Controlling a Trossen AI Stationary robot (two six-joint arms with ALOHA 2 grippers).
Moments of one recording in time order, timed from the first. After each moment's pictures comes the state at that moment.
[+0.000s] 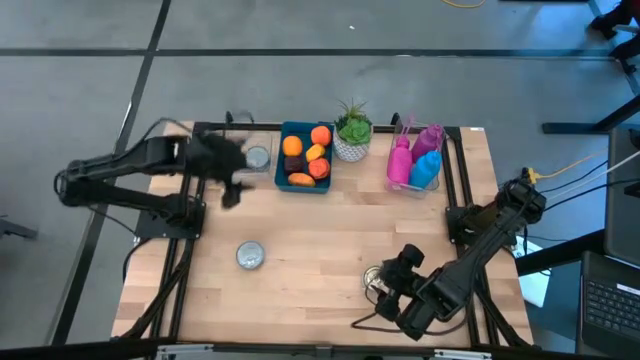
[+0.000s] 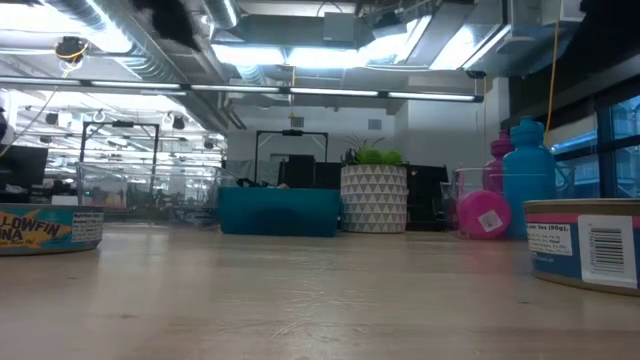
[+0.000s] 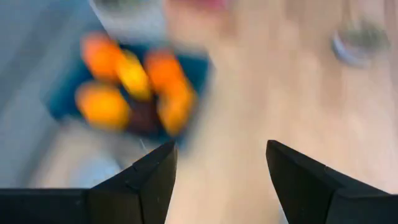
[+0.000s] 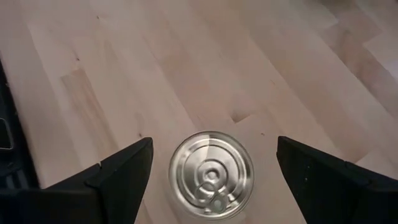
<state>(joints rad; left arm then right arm) 0.25 0.91 1.14 -0.97 -0.05 -0.03 0.84 1.72 1.36 -1.02 0.65 1.29</state>
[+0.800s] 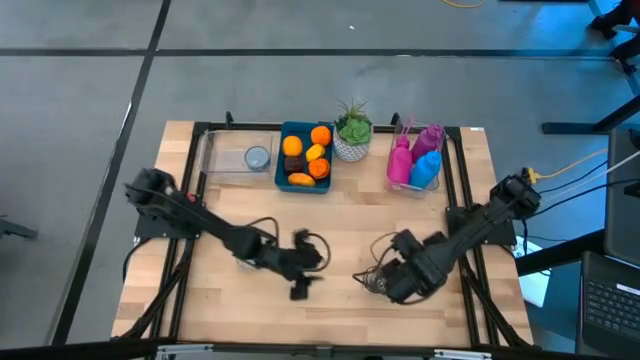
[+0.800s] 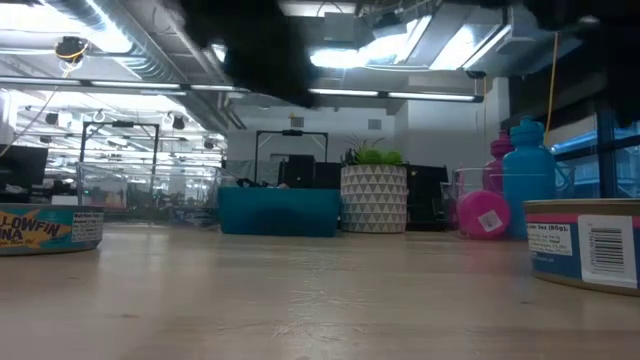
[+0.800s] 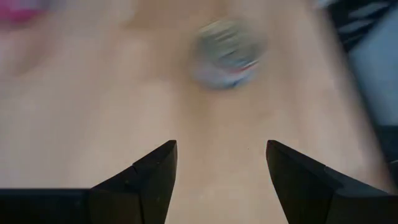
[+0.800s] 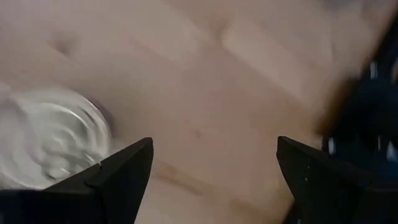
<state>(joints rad) -0.40 1.65 1.10 -0.08 -0.29 -0.36 0.68 1.72 1.33 -1.44 0.21 1.69</state>
